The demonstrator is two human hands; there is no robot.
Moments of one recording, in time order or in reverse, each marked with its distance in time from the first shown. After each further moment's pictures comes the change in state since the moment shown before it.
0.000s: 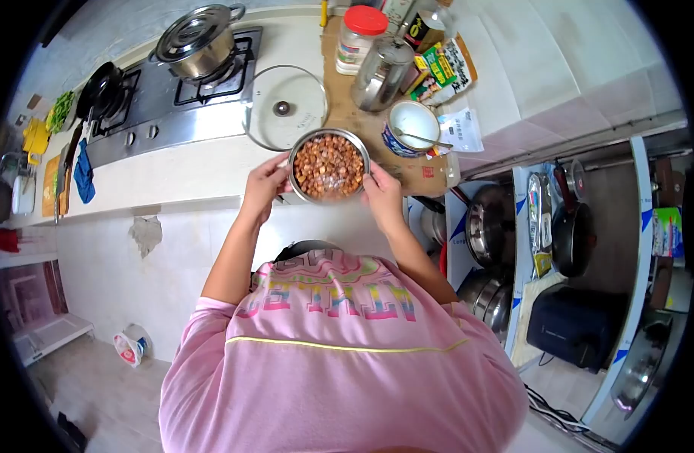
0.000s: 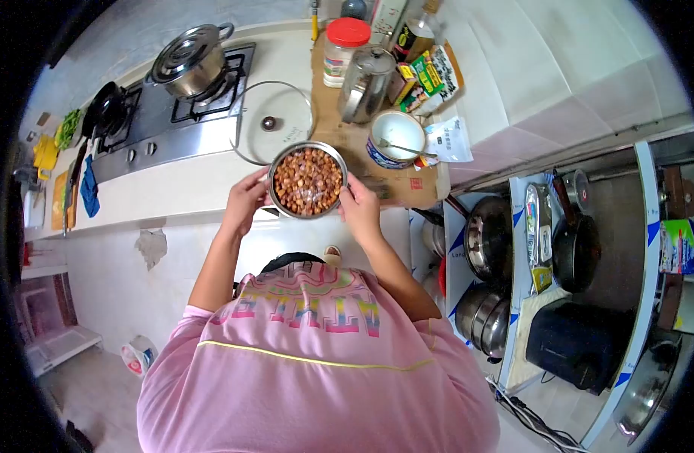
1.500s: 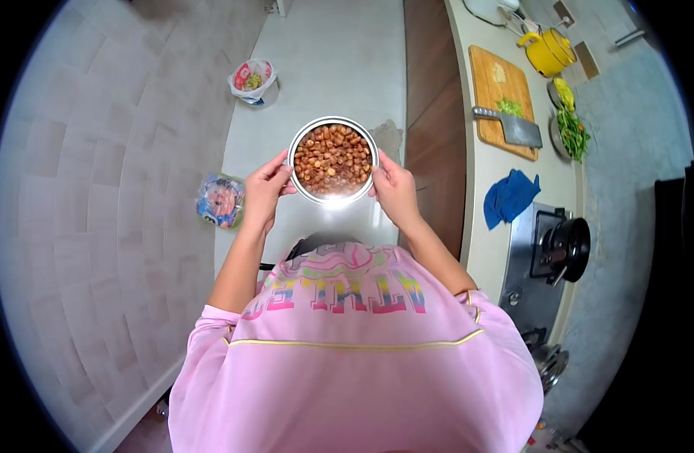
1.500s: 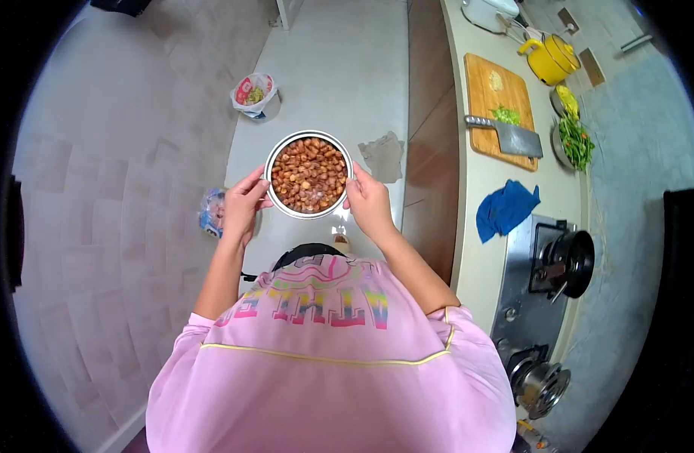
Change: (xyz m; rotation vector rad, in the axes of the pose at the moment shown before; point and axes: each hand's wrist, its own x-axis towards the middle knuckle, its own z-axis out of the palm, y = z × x) left_hand -0.405 -0.017 -0.566 -0.664 1.680 0.468; right_hand -0.247 -0.013 0.797 -0.411 -1.821 -0.241
